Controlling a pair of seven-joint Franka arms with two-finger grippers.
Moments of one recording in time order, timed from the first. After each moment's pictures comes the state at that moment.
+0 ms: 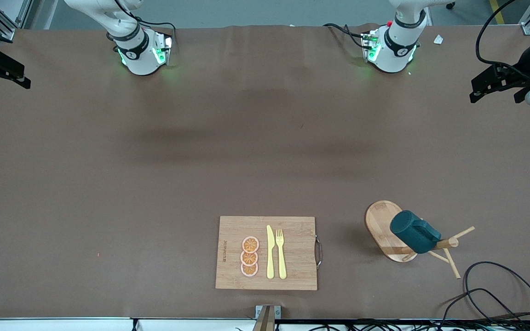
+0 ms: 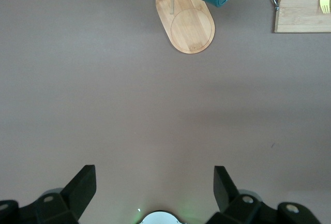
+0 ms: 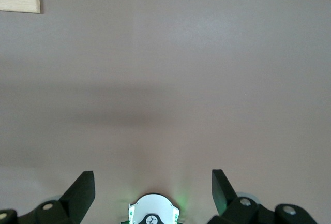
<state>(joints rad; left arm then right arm) 0.14 -0.06 -0.23 -1.53 -0.01 1.43 -0.05 -0.01 -0.10 -0.05 -1.53 0.00 1.33 -0.11</state>
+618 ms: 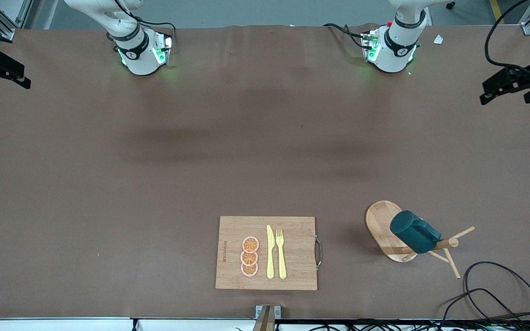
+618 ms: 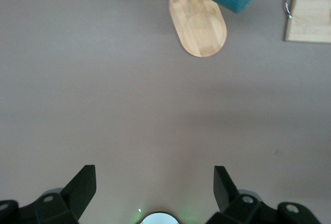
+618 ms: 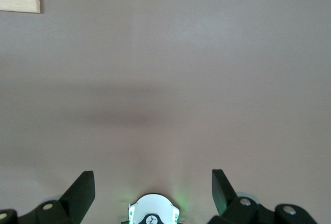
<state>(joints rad) 0.21 -0.03 -0.22 -1.51 -0.01 1.44 -0.05 -0.01 -0.10 -0.05 -1.53 0.00 1.33 -0.11</state>
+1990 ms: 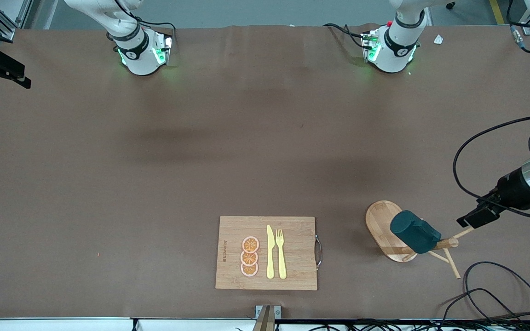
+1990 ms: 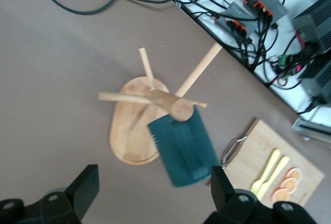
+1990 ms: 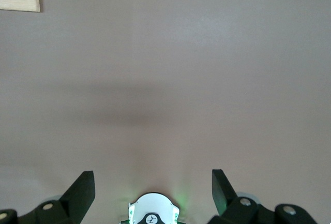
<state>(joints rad) 0.17 0.45 -0.26 -1.31 -0.10 1.95 -0.68 -0.01 -0.10 -0.05 -1.53 0.00 1.32 -0.11</state>
